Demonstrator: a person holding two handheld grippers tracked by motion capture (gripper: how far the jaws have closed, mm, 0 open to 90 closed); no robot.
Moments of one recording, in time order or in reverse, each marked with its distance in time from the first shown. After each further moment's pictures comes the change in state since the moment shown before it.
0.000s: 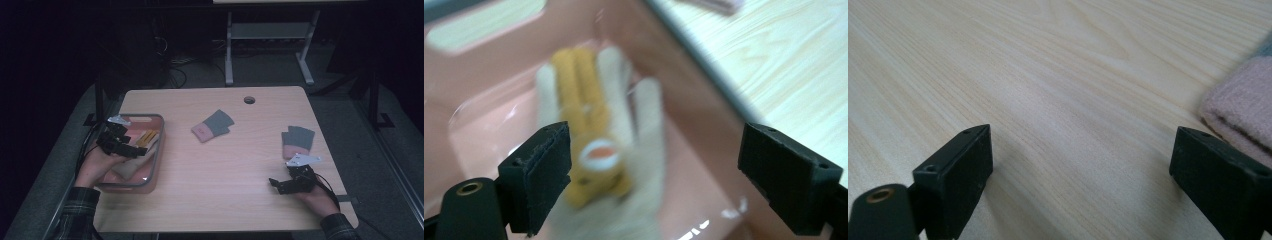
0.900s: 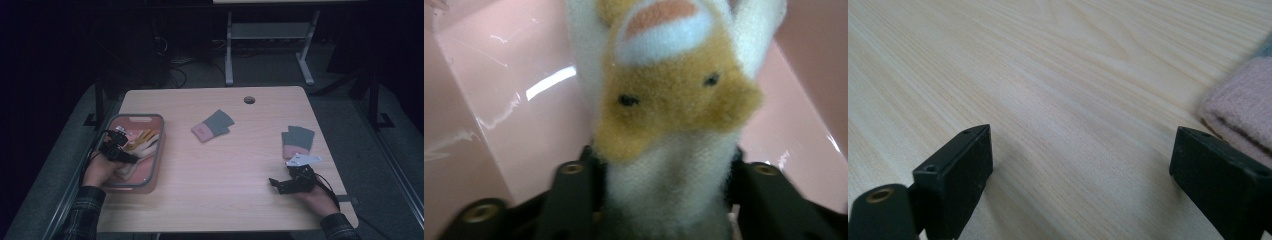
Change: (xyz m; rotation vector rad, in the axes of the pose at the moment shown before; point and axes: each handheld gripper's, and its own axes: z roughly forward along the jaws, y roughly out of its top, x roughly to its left) left arm 0.038 -0.036 0.047 0.243 0.083 -0.066; right arm 0.000 0.000 0.000 0.002 0.000 0.000
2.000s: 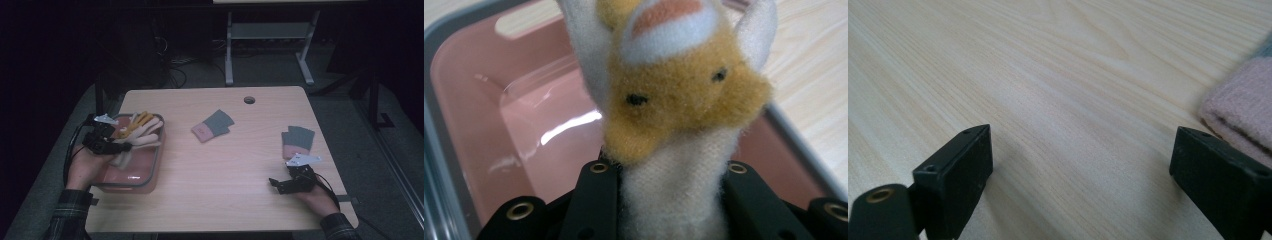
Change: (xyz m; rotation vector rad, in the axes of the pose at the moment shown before) left arm -0.018 0.003 -0.079 -0.225 -0.008 0.017; right arm 0.000 0.000 0.000 0.000 0.000 0.001
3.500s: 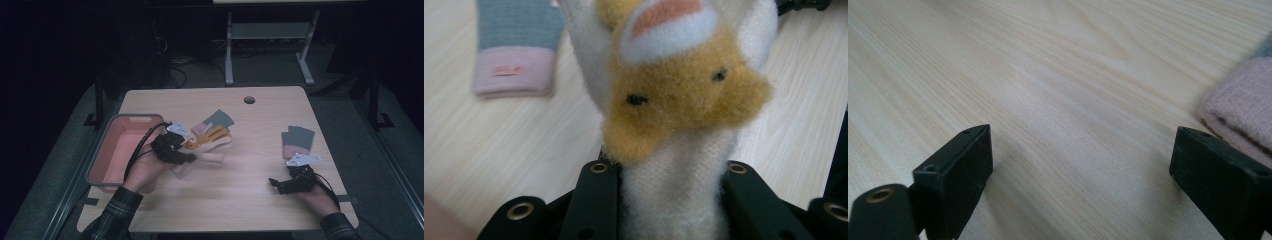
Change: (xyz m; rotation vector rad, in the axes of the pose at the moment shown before) left arm -0.148 0.065 0.042 -0.022 -0.306 0.364; right arm 0.000 0.000 0.000 -0.003 0.000 0.001
